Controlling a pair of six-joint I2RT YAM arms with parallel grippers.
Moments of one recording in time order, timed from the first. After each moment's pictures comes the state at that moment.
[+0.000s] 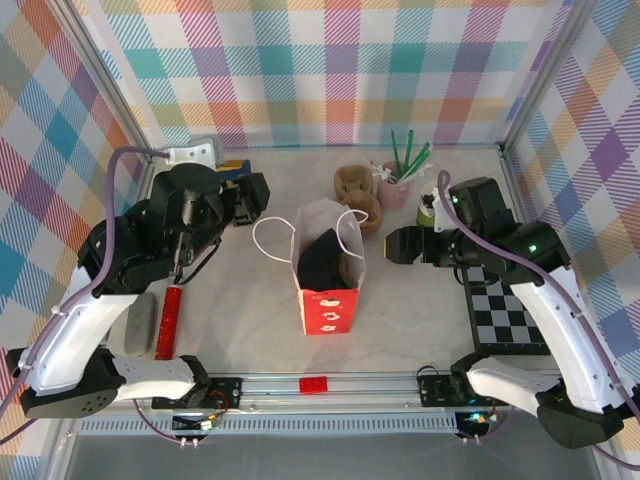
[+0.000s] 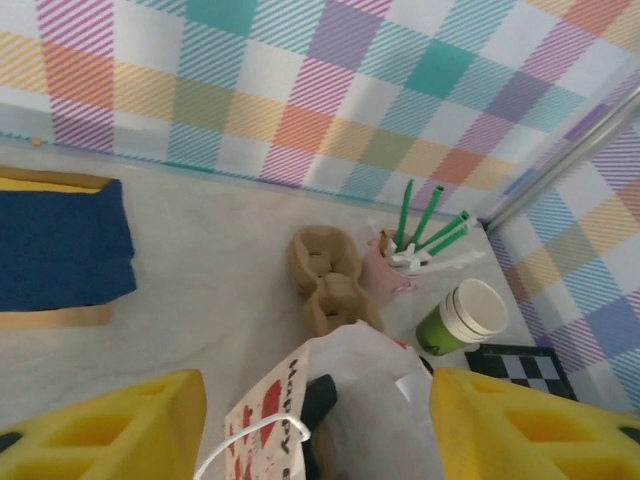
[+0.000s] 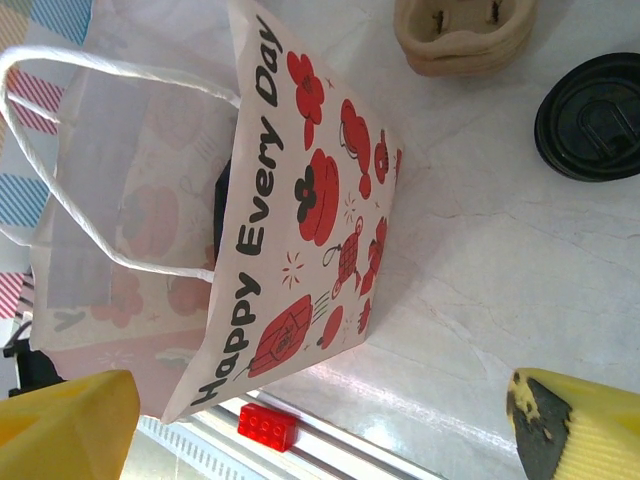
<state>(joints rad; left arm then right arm) -0.89 1.20 1.88 -1.14 -0.56 -0.68 0.51 1.08 1.49 -1.28 -0.25 0.44</state>
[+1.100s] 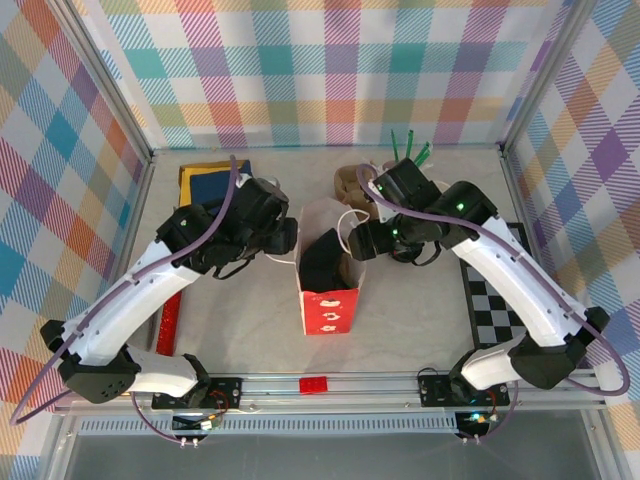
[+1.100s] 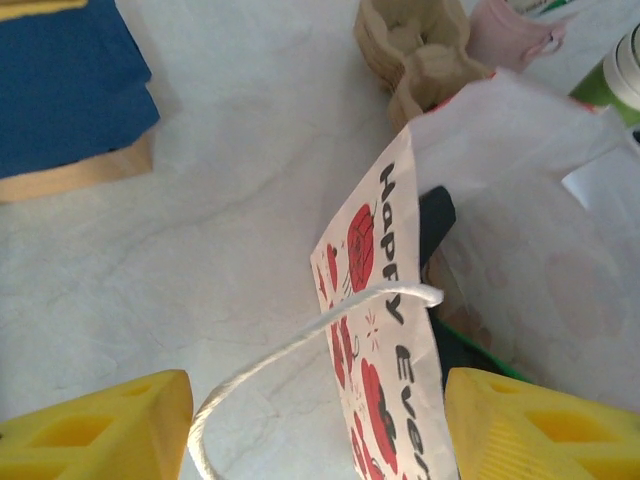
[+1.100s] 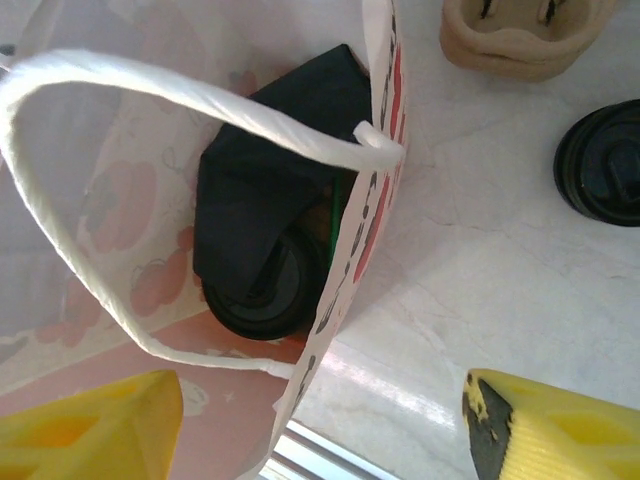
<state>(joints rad) -0.85 1.33 1.66 -1.26 -0.37 -0.61 0.77 1.41 1.74 -1.39 -0.05 0.41</state>
